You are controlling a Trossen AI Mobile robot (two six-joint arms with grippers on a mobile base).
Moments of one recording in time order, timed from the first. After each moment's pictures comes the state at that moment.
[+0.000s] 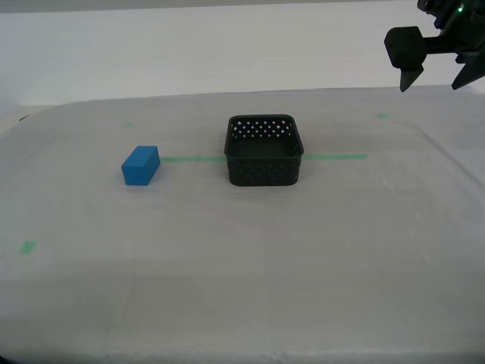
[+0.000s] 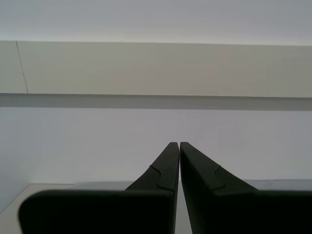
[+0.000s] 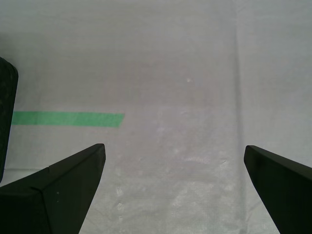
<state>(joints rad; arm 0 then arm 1) 0.16 1.58 1.04 -0.47 0.10 0.12 0.00 1.05 0.52 0.61 -0.01 -0.01</state>
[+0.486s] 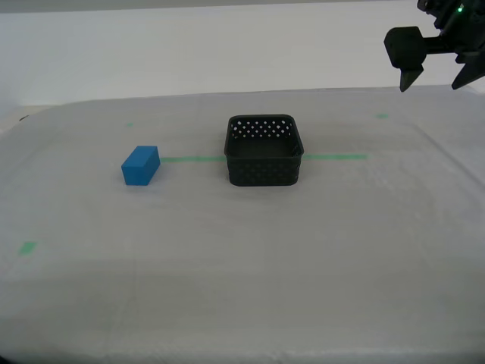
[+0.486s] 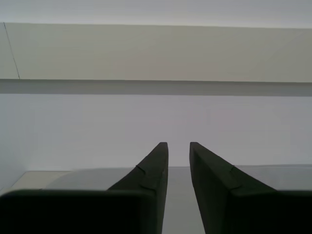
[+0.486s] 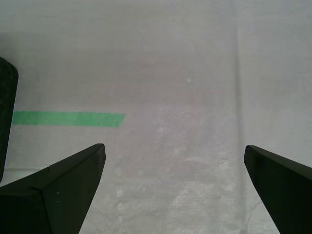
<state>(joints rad) 0.16 1.58 1.04 -0.47 0.10 0.12 0.00 1.05 0.52 0.55 0.01 -0.01</state>
